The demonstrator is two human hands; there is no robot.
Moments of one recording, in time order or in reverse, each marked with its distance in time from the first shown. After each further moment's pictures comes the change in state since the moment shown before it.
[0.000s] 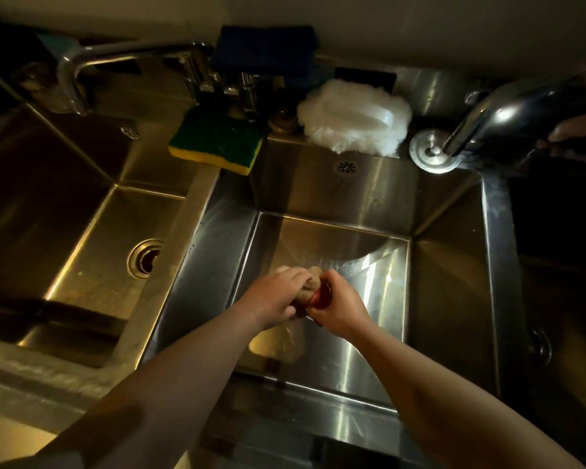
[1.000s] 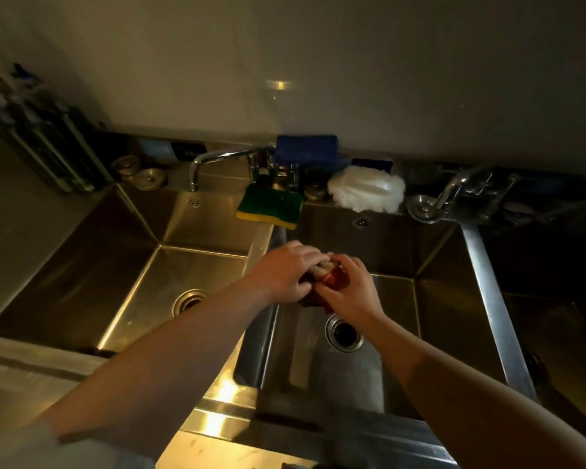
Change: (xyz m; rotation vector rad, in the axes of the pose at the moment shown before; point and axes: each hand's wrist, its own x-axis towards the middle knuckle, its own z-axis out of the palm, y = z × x) left_hand -0.091 -0.012 -0.164 0.146 0.294 0.258; right_hand -0.058 -0.174 -0.029 0.183 0.387 -0.205
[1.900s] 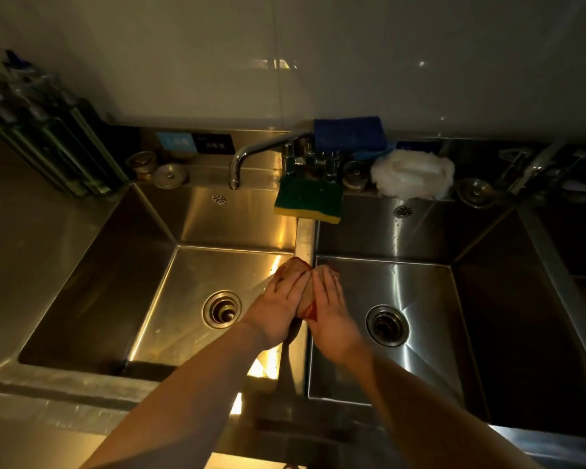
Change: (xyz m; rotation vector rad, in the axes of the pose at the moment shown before) left_hand -0.088 -0.104 0.049 -0.007 -0.235 -0.220; right_hand -0.011 -0.013 0.155 -0.404 -0.262 -0.021
